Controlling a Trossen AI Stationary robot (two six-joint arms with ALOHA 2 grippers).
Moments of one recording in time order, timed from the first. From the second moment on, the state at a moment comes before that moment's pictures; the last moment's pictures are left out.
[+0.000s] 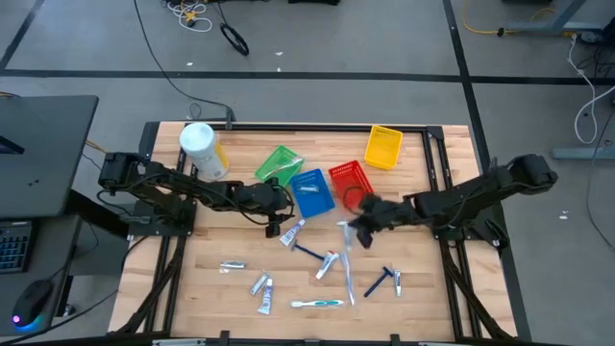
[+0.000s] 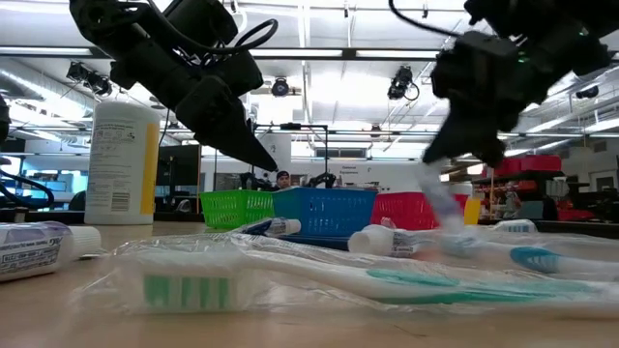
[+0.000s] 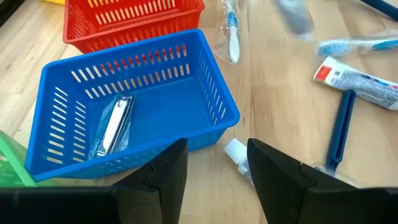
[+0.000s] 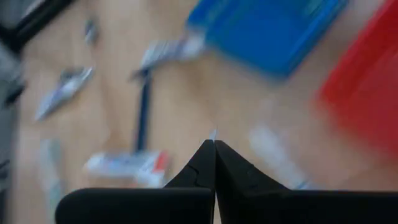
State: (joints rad) left arm -0.01 1.48 0.63 0.24 -0.12 -0.02; right arm 0.18 1.27 0.53 0.03 0.19 0.71
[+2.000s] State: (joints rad) left arm -0.01 1.48 0.63 0.26 -0.17 -0.05; right arm -0.13 1.18 0.53 0.07 -0.40 0.27
